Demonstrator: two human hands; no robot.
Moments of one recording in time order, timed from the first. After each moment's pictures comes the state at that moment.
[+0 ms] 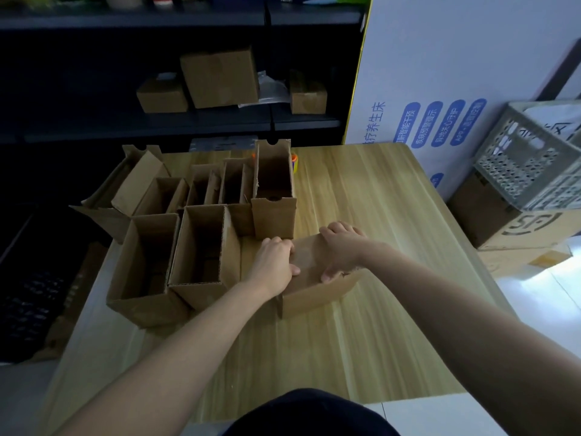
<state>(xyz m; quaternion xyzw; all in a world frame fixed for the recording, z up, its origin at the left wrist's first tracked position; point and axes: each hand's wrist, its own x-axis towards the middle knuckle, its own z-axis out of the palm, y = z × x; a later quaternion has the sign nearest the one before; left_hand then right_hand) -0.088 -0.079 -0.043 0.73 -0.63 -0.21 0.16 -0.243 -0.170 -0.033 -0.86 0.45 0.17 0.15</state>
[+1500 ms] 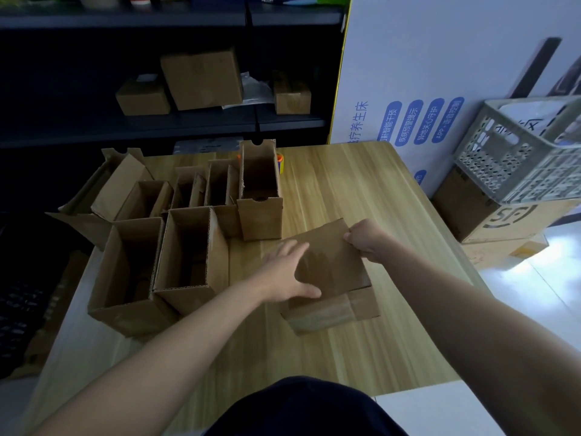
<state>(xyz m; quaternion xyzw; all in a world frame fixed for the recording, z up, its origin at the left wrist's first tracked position) -0.104 -0.084 -0.054 0.63 -0.70 -0.34 0.05 -0.282 -0.188 -0.034 -0.56 0.68 -0.07 0.46</state>
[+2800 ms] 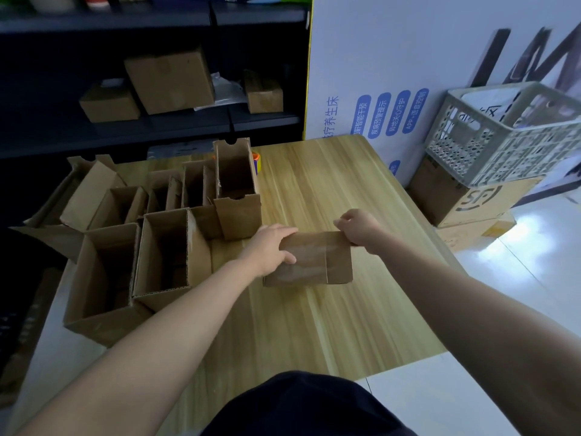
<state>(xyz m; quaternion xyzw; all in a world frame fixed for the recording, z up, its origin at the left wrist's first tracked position) -0.111 -0.111 -0.046 0.62 -0.71 -0.29 0.14 -0.309 -0.170 -0.023 -0.57 0.70 -0.12 0.41</state>
